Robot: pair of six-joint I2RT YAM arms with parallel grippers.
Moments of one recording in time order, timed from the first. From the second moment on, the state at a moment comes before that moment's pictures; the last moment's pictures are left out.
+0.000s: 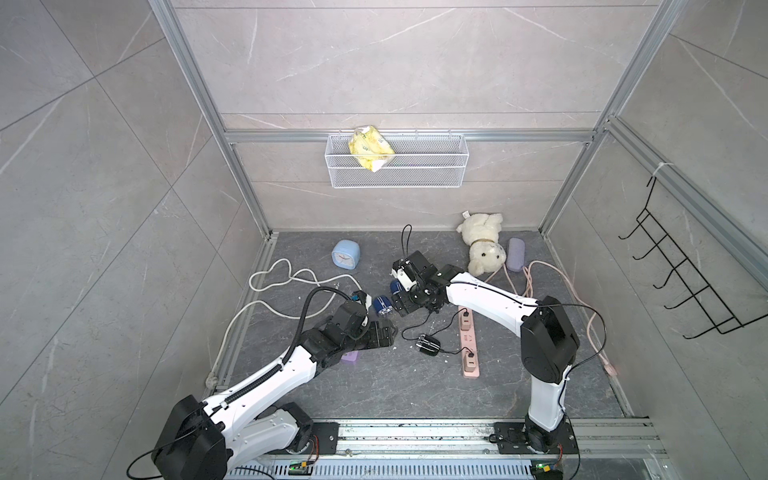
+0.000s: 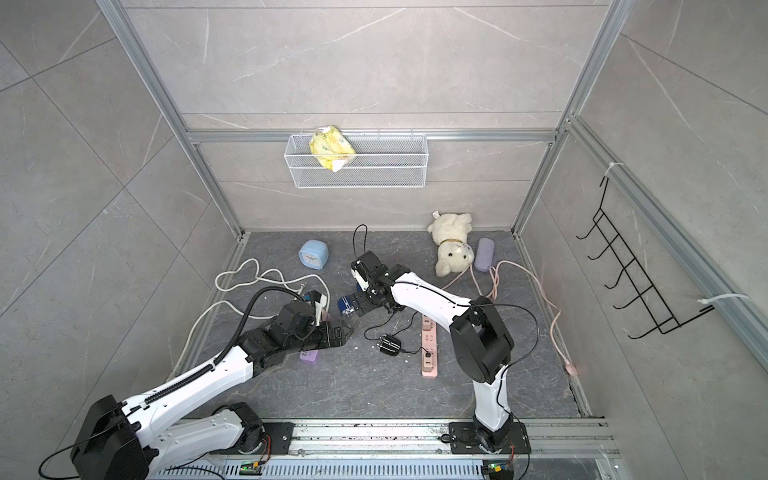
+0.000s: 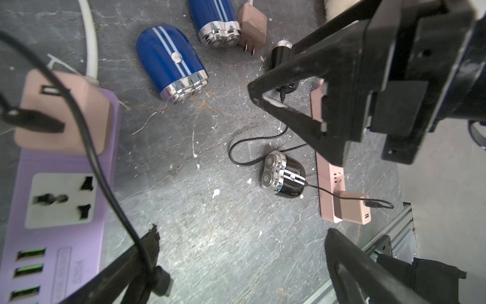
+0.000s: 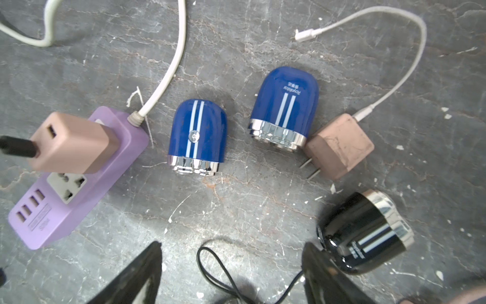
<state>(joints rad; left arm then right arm) -0.71 1.06 0.68 -0.39 0.11 -0.72 0.73 1.92 1.55 -0.69 -0.04 0.13</state>
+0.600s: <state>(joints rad) -0.71 0.75 0.46 -0.45 -0.16 -0.82 0.83 1.89 1.44 -0.42 -0.29 -0.02</state>
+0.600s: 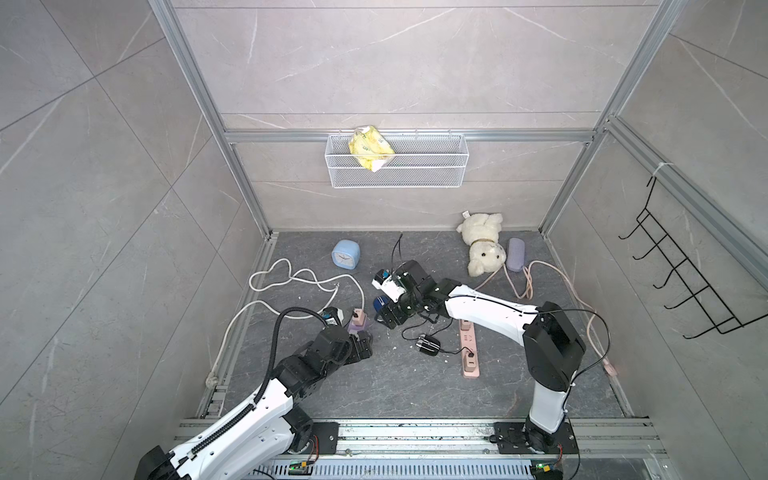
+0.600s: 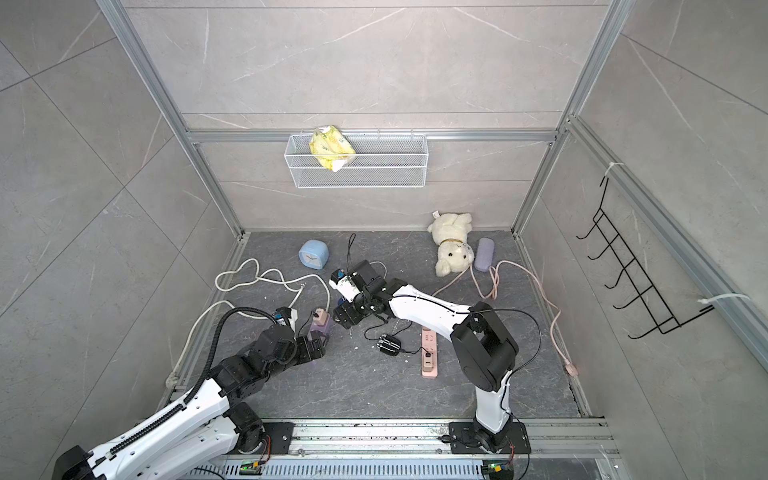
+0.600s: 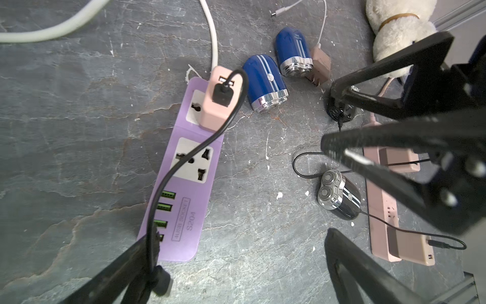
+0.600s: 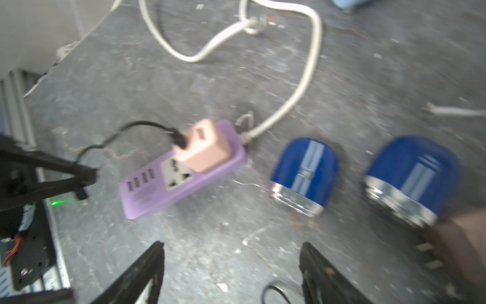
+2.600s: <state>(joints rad) -0.69 0.94 0.50 -0.28 0.08 -0.81 0.89 2.13 1.54 -0.30 -0.26 -0.21</state>
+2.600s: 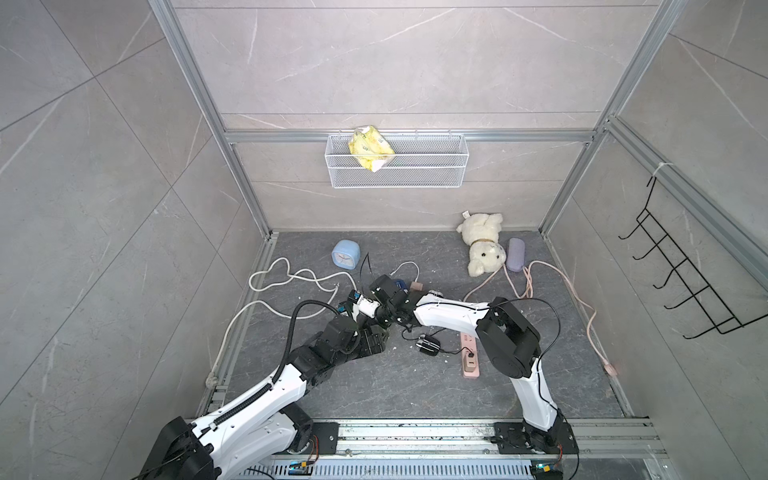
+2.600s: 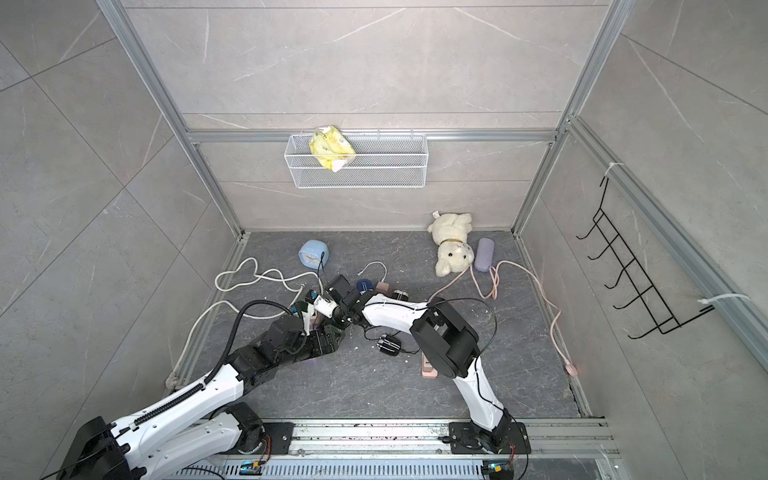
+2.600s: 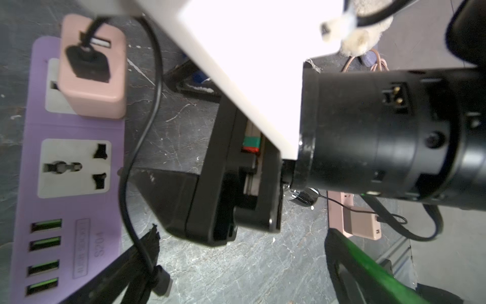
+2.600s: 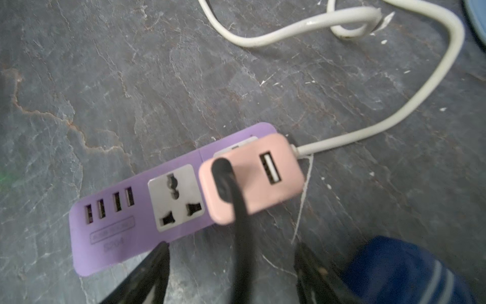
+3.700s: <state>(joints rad) -0.83 1.01 0.97 -0.88 0.11 -0.82 0.75 1.99 1.46 -0.42 -0.08 -0.02</state>
